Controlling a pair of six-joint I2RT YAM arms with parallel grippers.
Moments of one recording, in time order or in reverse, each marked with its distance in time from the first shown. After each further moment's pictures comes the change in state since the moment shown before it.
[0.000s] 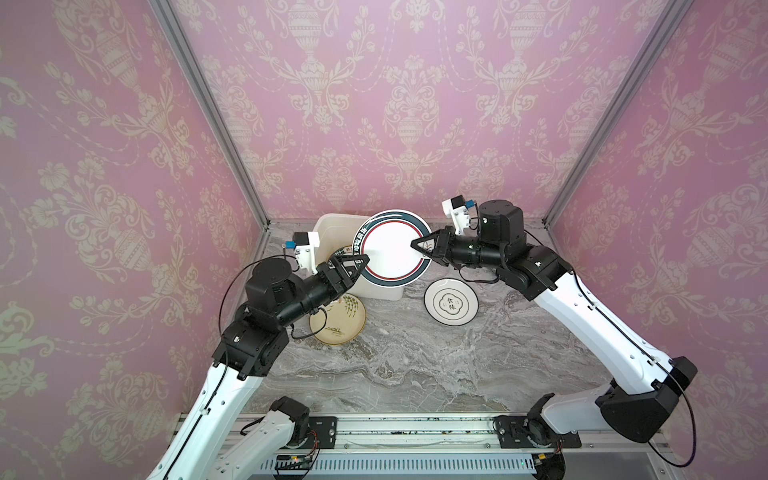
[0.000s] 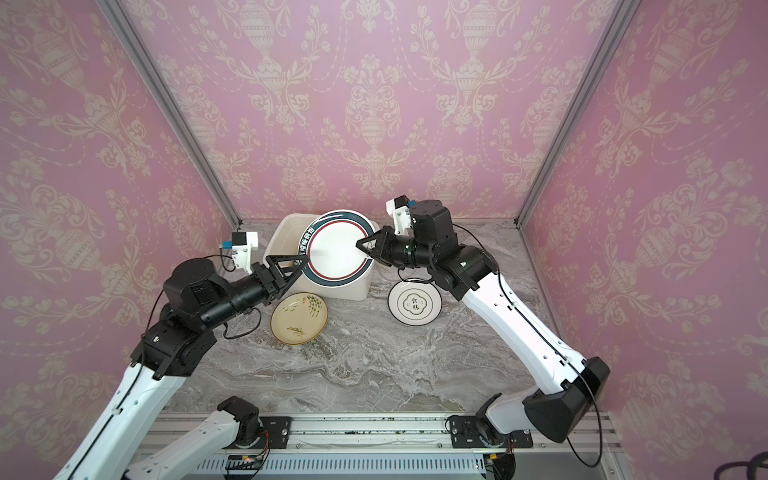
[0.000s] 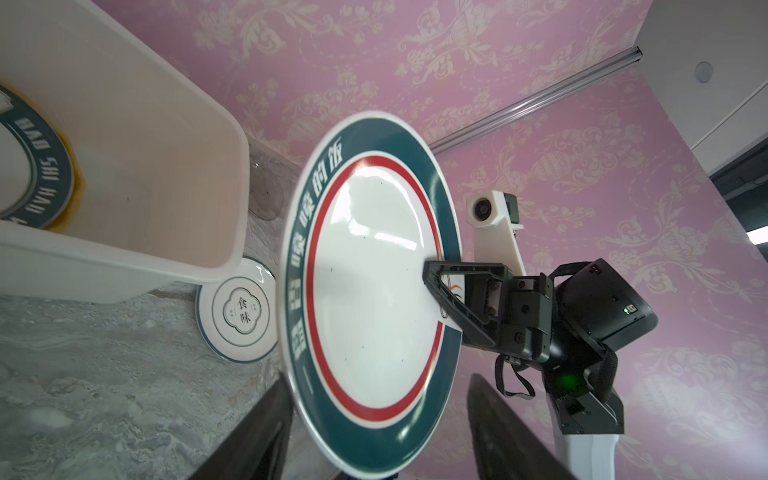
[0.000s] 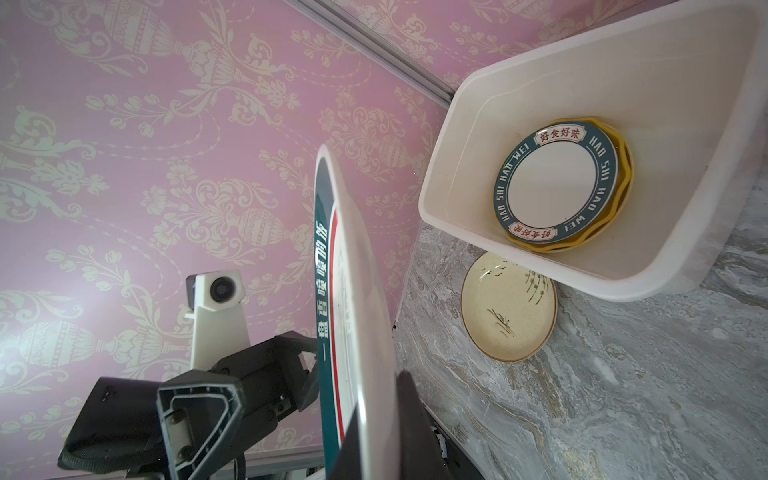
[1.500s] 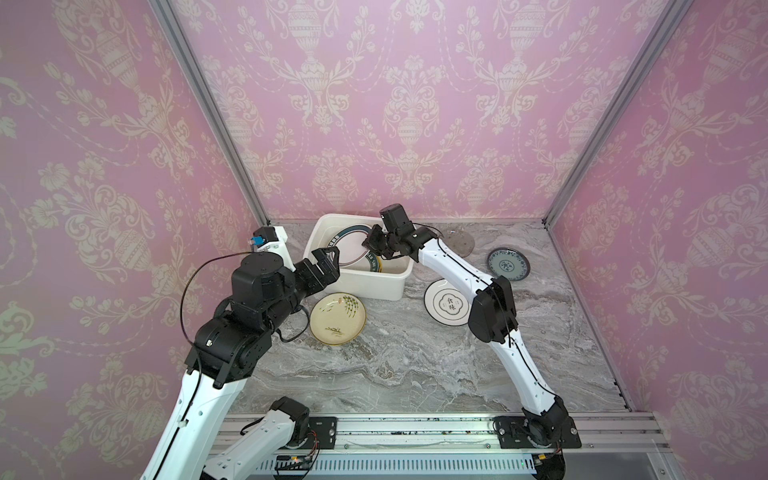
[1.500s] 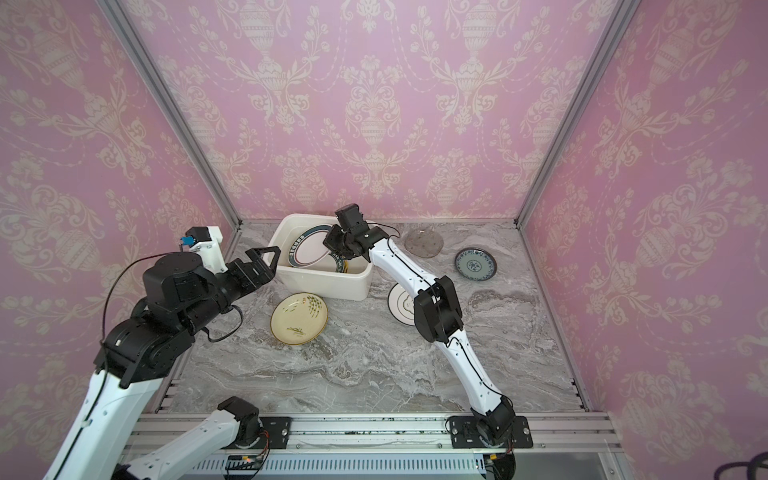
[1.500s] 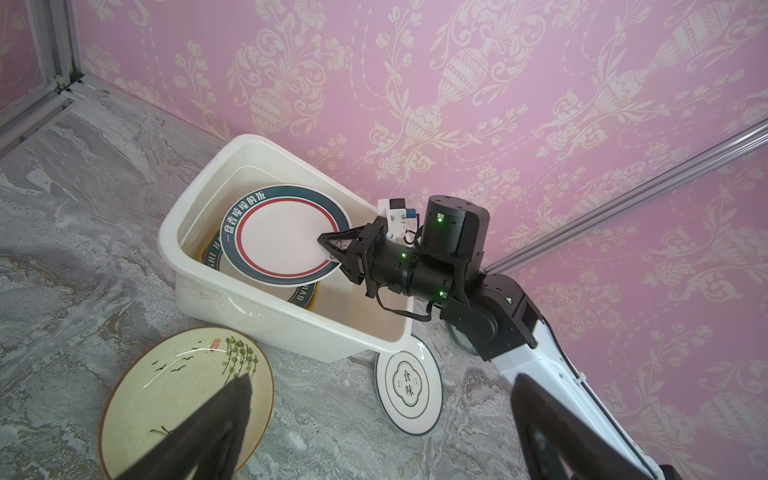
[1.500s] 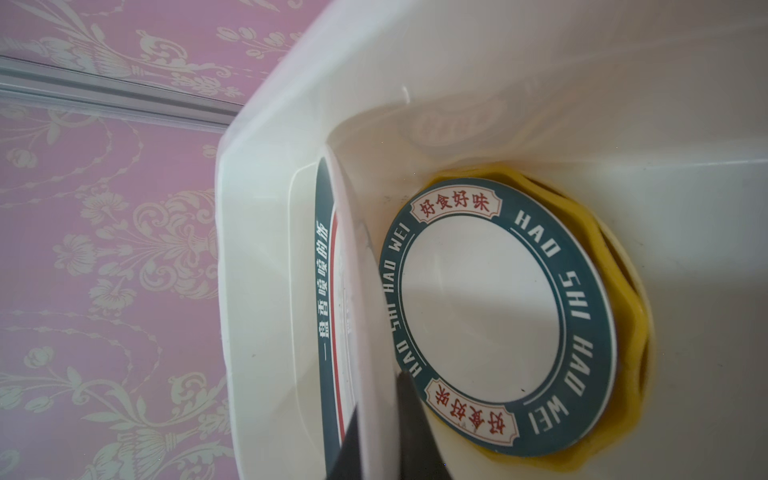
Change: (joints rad) left arm 0.000 0.085 0.224 -0.358 -0.431 0.290; right arm 0.033 1.061 0.821 -0.049 0.155 0.166
